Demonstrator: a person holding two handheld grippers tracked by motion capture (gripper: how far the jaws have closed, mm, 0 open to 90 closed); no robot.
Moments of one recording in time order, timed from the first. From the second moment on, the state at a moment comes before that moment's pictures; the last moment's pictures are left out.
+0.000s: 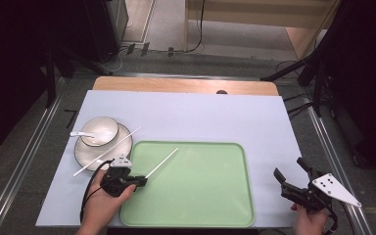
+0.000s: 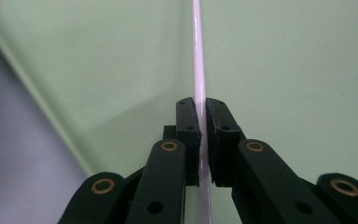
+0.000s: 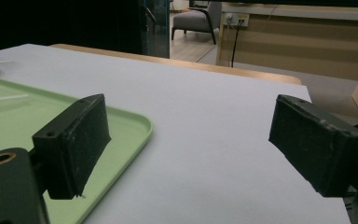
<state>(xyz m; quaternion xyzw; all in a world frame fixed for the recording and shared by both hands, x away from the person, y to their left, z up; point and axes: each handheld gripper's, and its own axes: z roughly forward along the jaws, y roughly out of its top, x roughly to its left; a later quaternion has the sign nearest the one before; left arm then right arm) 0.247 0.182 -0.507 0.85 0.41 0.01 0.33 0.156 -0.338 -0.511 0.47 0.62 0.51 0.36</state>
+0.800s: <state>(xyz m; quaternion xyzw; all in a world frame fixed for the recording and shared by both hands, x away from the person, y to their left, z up) 0.255 0.187 -0.497 0.82 0.41 0.01 0.39 0.155 -0.342 -0.510 0.48 0.62 0.51 0.36</state>
